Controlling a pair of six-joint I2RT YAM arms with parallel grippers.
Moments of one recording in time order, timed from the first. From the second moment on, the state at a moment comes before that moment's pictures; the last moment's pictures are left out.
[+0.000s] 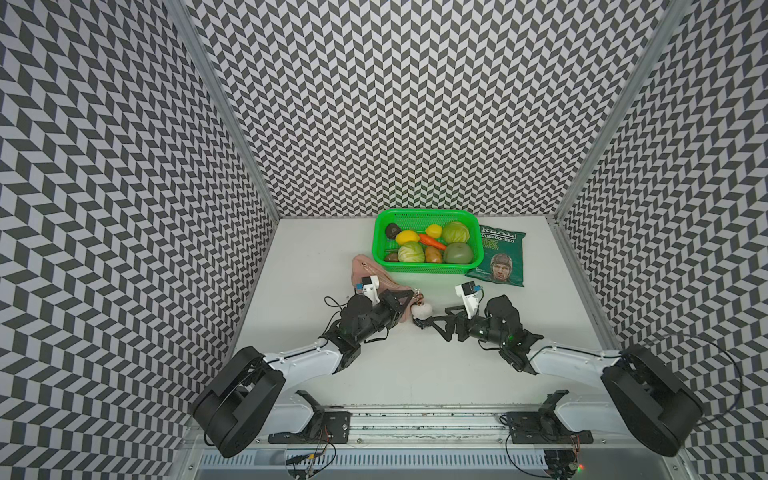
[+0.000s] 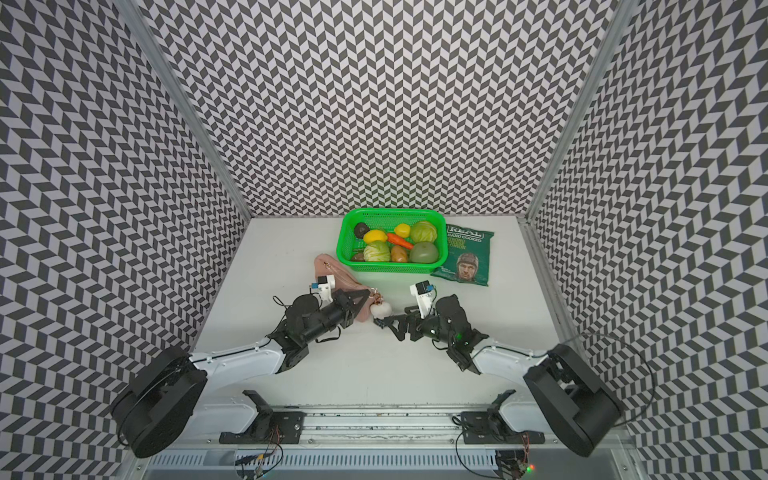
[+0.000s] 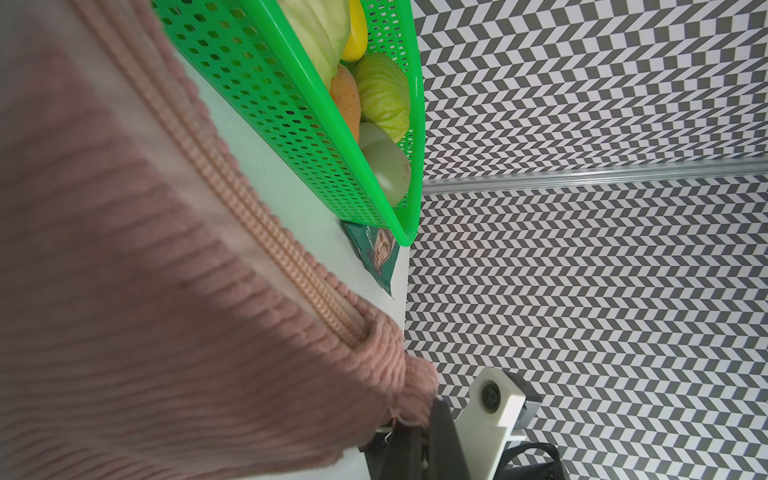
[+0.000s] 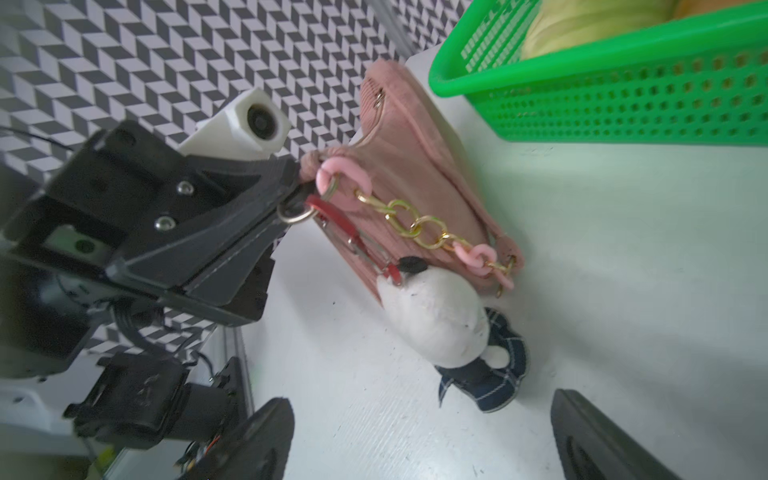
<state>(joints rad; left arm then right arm) -0.66 1.30 0.42 0.73 0.19 -1.43 0.62 1.27 0.38 0.52 -0.36 0.52</state>
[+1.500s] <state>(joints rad) -0.66 1.24 0.44 0.61 0.15 -1.50 1.14 1.44 0.34 0.98 0.67 0.31</state>
